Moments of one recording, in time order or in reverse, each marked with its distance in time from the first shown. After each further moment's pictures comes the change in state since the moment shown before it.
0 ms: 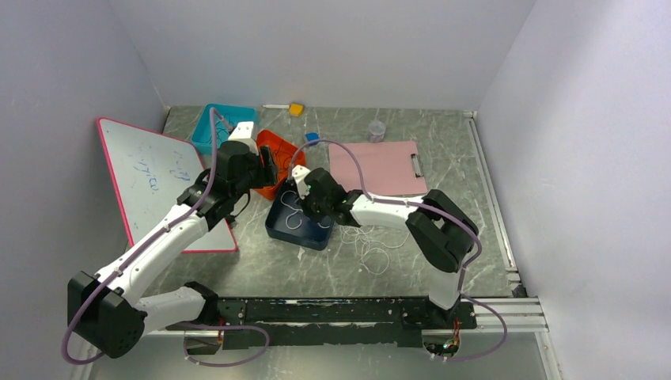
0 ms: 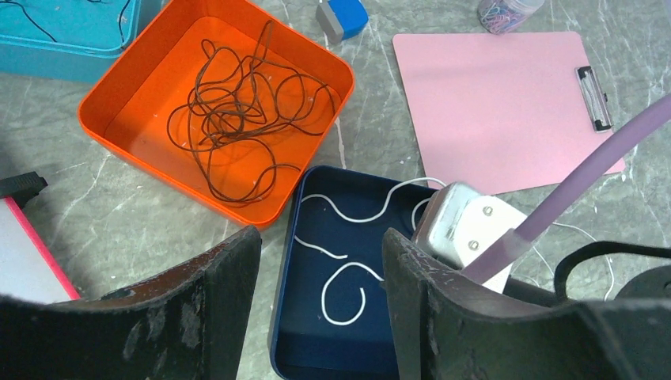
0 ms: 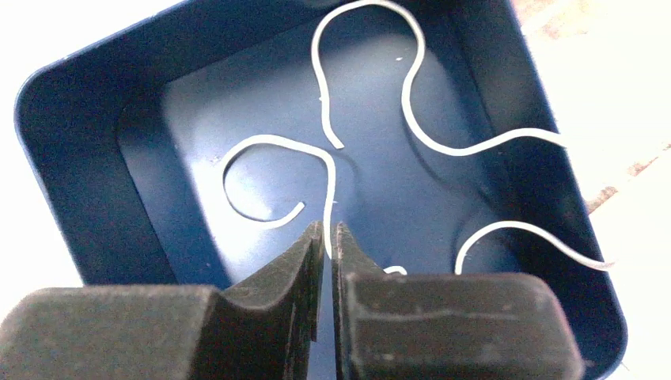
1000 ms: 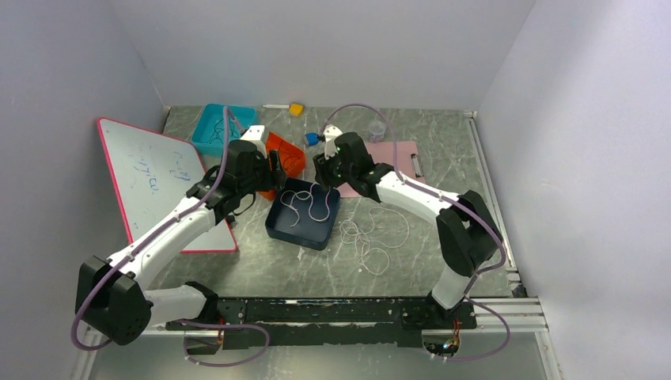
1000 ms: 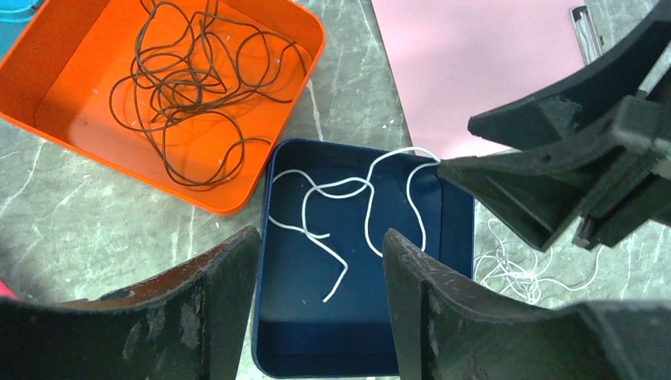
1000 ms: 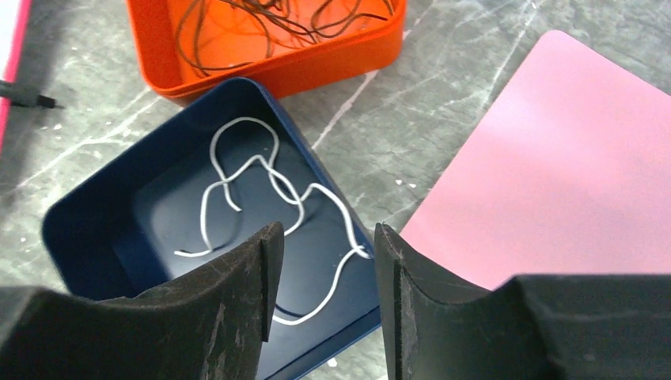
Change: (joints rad) left arm 0.009 0.080 0.000 0.001 0.117 0.008; right arm -0.207 -0.140 0.089 -0.064 -0.050 0.081
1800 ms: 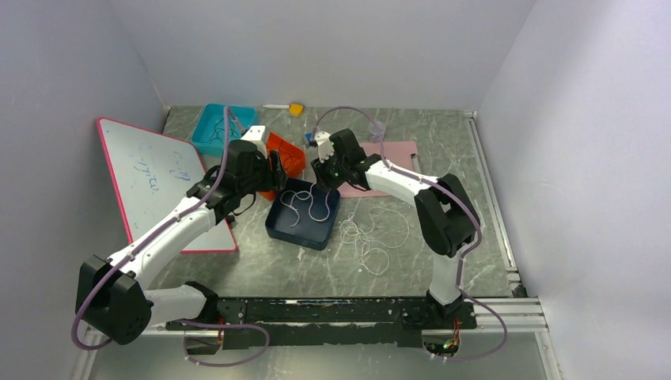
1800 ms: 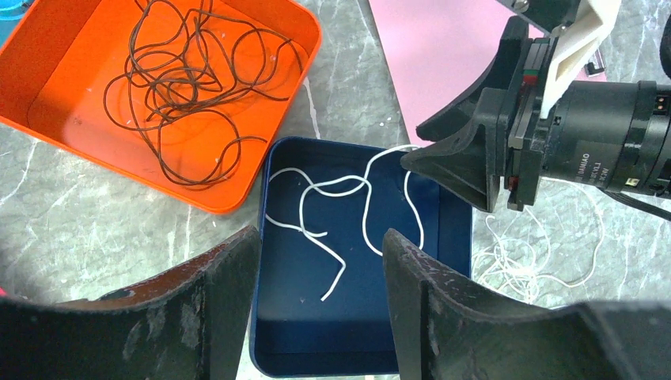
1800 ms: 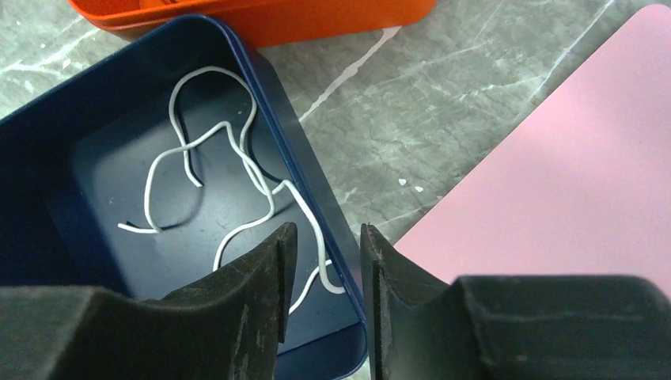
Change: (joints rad) left arm 0.001 0.004 0.000 0.000 0.014 0.000; right arm -0.061 0.208 0.151 -0.126 -0.159 -0.151
